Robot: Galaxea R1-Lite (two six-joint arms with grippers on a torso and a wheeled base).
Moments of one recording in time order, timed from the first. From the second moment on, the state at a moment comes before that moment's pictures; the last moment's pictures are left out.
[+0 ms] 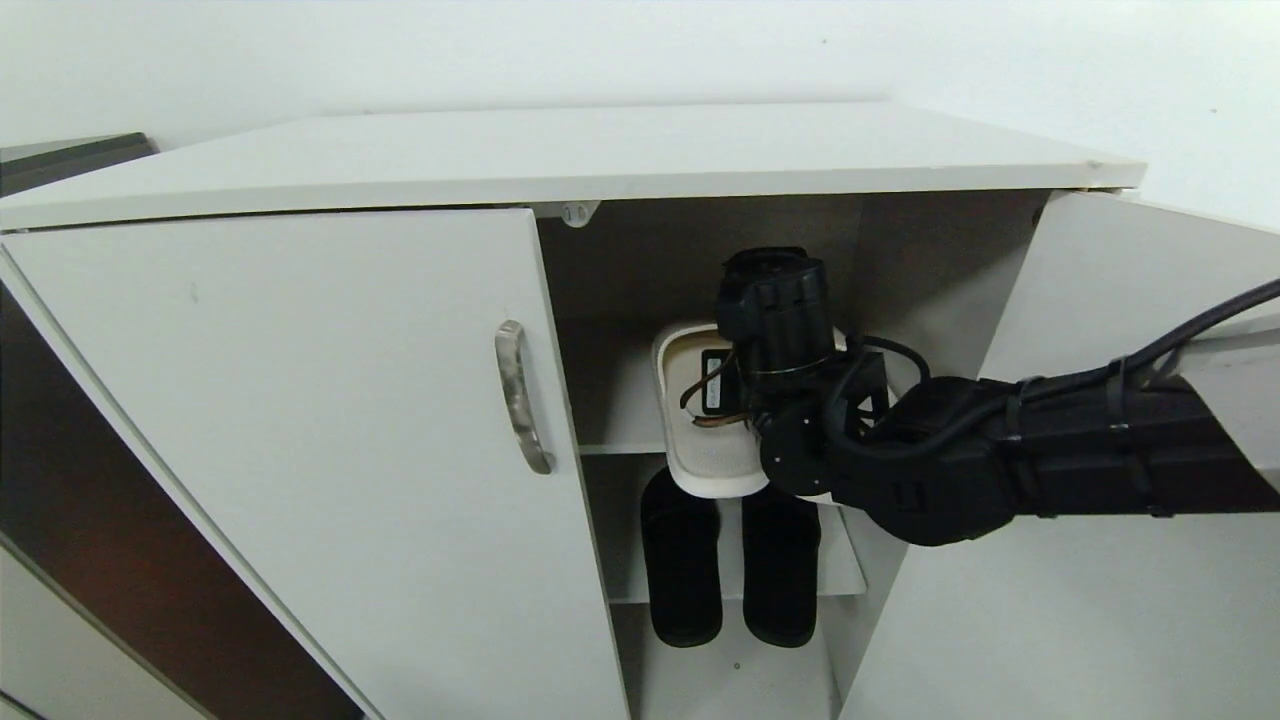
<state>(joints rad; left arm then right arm) 0.00 0.00 0.00 0.00 -0.01 0.00 0.83 2.06 -1.51 -0.32 -0.78 0.22</state>
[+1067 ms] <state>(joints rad) 0.00 0.00 0.00 0.00 -0.01 0.00 0.76 2.21 -1.75 -0.24 -0.73 0.17</state>
